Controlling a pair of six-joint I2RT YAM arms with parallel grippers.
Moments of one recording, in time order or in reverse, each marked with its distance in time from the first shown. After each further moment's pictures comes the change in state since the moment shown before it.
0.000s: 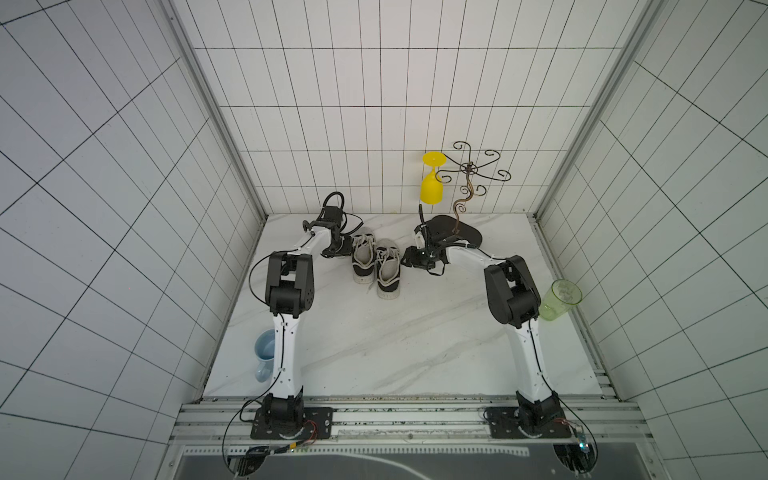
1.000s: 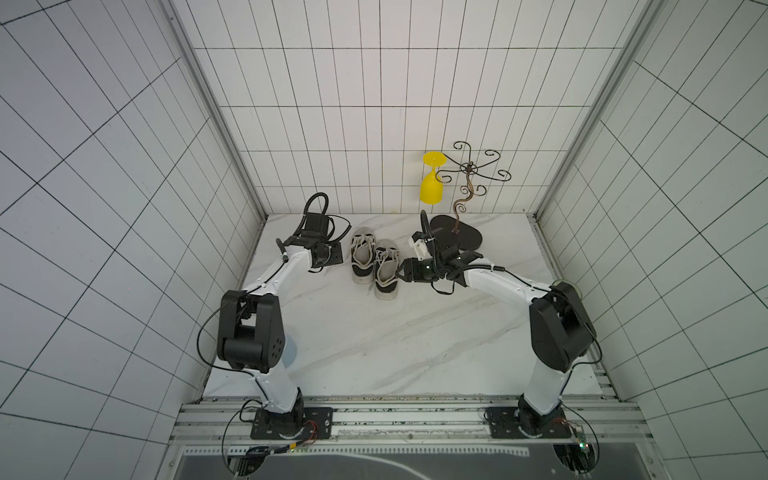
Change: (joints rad) left arm -0.010 -0.609 -0.546 0.105 -0.047 -0.152; right arm 0.126 -0.460 -0.428 0.096 -0.013 0.047
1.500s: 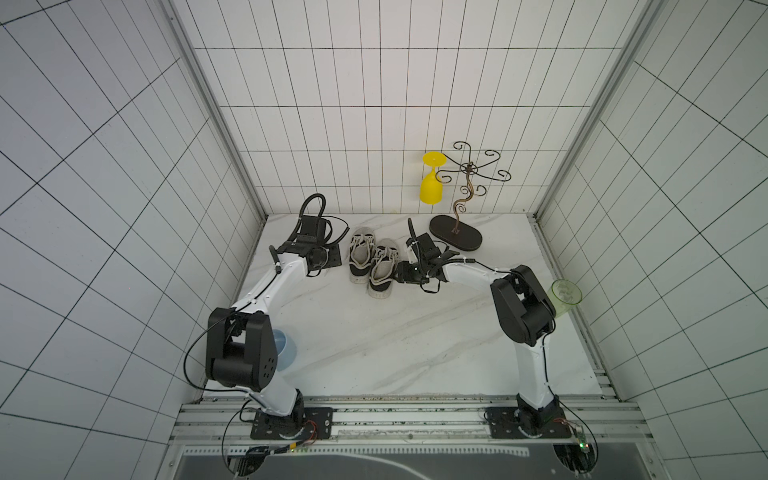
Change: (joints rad) left arm -0.003 -0.114 -0.047 -0.004 -0.002 -0.003; right arm 0.003 0.238 0.144 0.009 0.097 0.027
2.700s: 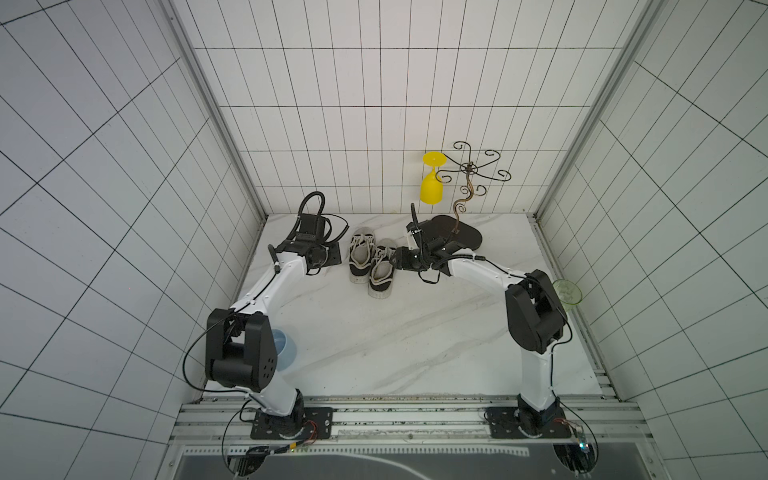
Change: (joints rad) left arm 0.000 0.000 0.018 -0.008 0.016 0.000; right arm 0.014 -0.059 0.074 -0.013 0.000 0.051
